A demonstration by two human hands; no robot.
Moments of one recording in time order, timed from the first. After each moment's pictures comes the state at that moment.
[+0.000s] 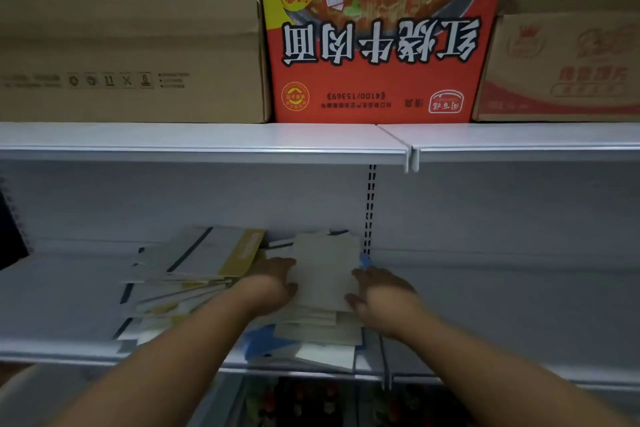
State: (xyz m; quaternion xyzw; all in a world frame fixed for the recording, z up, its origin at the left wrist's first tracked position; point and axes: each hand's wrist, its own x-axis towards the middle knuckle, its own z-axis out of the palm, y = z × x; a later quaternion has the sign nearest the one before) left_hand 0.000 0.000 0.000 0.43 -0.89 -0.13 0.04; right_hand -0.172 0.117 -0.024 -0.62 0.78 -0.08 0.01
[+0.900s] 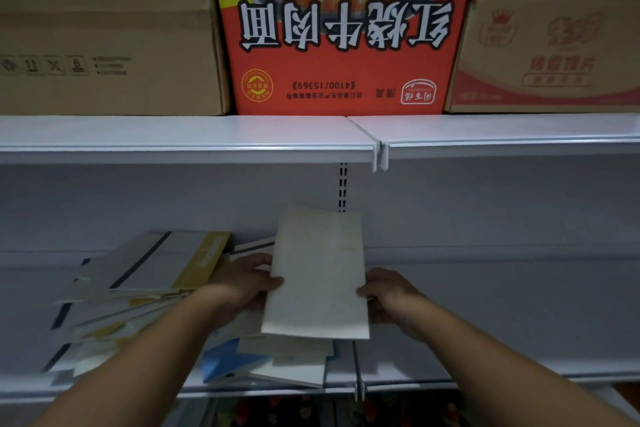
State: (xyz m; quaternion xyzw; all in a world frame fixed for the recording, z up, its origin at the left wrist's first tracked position) left_hand -0.024 -0.016 -0.008 0.40 -0.65 -0.61 0.21; right_hand -0.226 0.123 -0.026 -0.34 0.69 -0.49 0.42
